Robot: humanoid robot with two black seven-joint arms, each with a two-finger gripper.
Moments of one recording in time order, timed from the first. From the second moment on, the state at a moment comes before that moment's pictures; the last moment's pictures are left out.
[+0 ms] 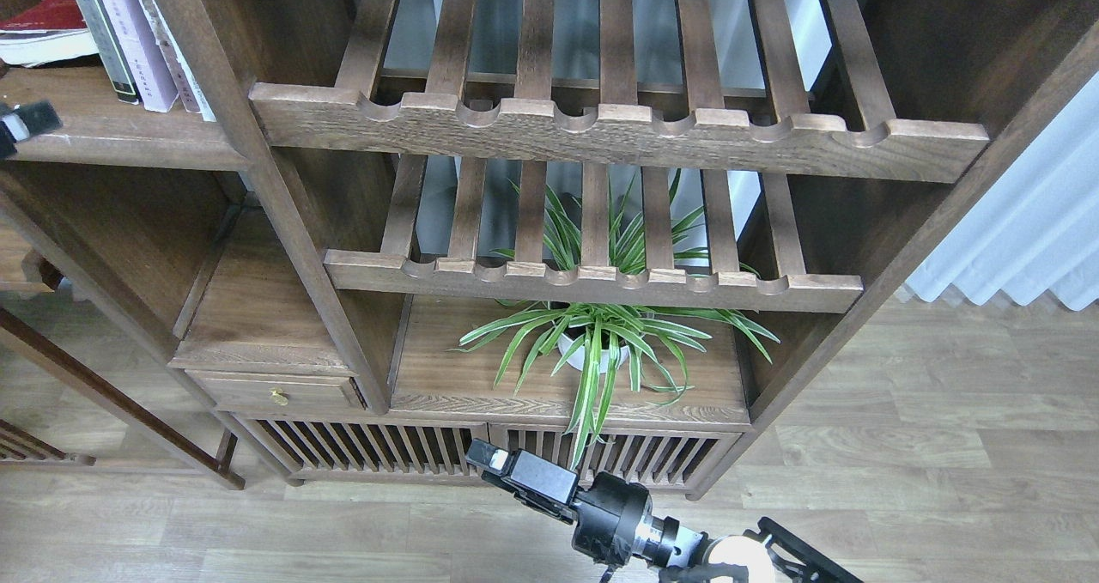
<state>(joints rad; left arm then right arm) -0.50 1.29 -0.70 -1.39 -0.34 -0.49 0.13 0.02 0.02 0.82 1.09 0.06 0.58 -0.38</state>
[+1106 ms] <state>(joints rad) -0.07 0.78 -0.98 -1.27 -0.32 -0.49 0.14 0.01 0.01 0.83 1.08 0.06 0.58 -0.34</state>
